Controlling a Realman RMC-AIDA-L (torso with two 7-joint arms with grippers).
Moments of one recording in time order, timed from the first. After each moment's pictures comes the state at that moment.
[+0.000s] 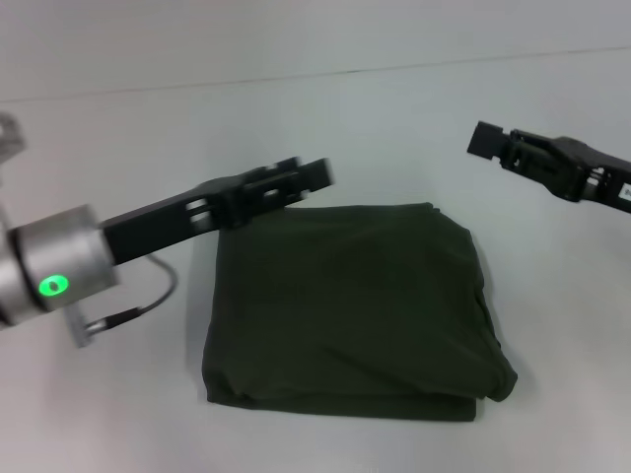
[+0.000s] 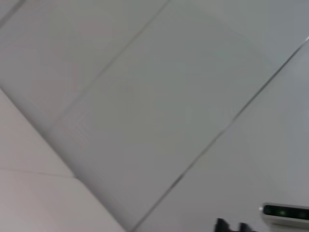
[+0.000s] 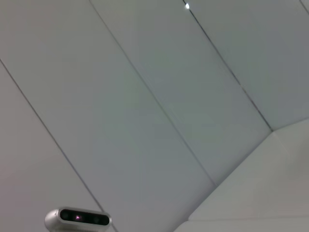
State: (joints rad) left arm -0.66 -2.16 0.63 0.41 1.80 1.58 -1.69; right arm 0.42 2.06 -0.45 -0.62 -1.80 -1.77 1.63
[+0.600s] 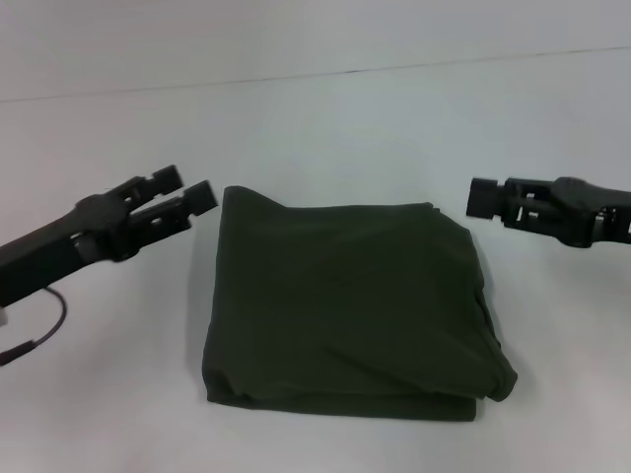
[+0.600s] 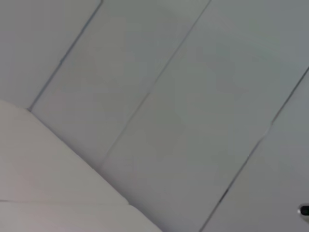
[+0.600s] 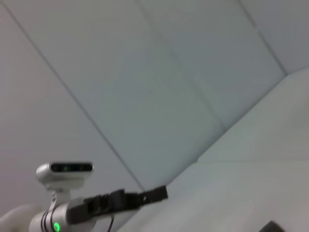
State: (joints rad) left arm -0.45 -2.16 0.60 0.64 1.77 1.64 -1.60; right arm 0.44 1.99 -0.49 -0.62 -1.93 -1.83 1.66
